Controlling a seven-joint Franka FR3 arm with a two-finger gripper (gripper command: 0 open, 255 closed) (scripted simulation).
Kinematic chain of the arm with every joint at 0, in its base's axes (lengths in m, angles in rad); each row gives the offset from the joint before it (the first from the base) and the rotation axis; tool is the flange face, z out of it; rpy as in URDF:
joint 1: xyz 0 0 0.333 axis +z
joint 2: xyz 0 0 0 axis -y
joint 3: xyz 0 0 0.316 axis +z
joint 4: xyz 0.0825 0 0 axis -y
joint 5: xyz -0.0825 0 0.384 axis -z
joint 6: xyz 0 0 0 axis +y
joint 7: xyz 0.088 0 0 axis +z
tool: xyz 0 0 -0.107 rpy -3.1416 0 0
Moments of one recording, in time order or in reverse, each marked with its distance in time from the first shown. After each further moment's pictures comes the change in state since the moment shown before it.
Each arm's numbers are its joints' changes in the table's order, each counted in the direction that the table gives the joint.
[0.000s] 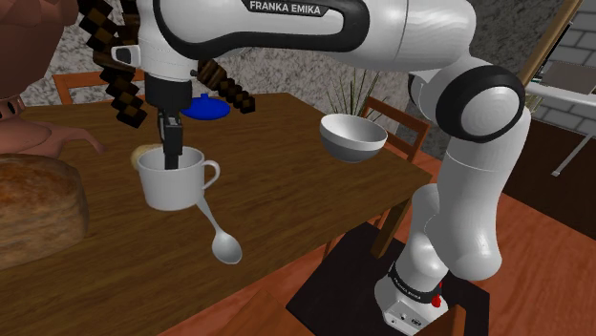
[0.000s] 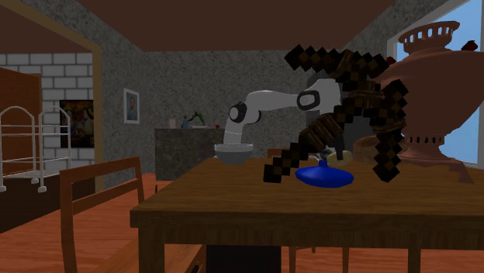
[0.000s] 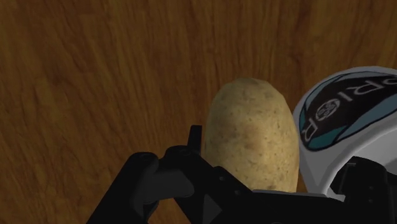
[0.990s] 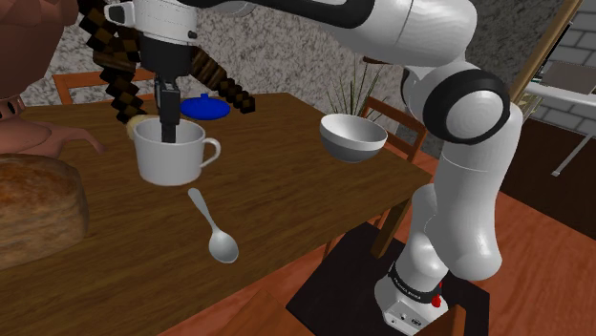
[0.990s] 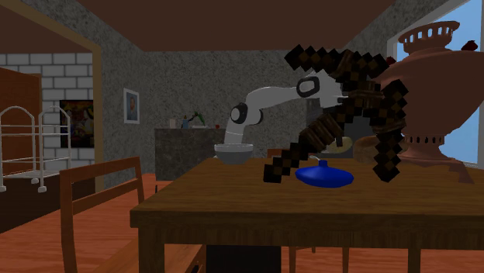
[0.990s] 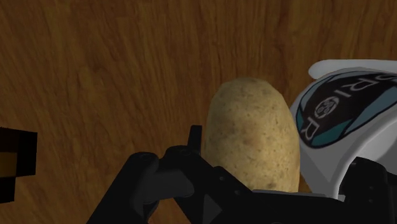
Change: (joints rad) arm 0.001 -0.048 -0.023 0.214 -0.006 0.172 -0.012
